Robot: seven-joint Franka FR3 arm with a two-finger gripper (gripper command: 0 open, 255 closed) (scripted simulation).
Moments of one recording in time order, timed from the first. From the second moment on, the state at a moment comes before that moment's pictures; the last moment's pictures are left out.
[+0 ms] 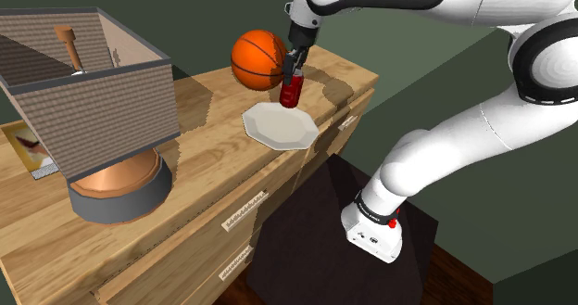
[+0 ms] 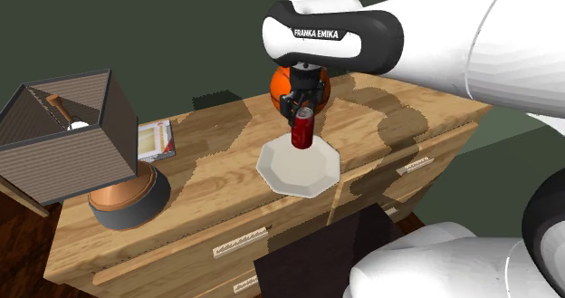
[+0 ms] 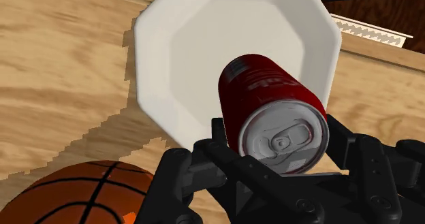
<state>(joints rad) -0.05 -0.44 0.06 -2.26 0.03 1.82 -0.26</state>
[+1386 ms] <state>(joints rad) -0.05 -0.40 0.06 -2.45 0.03 2.05 -0.27</state>
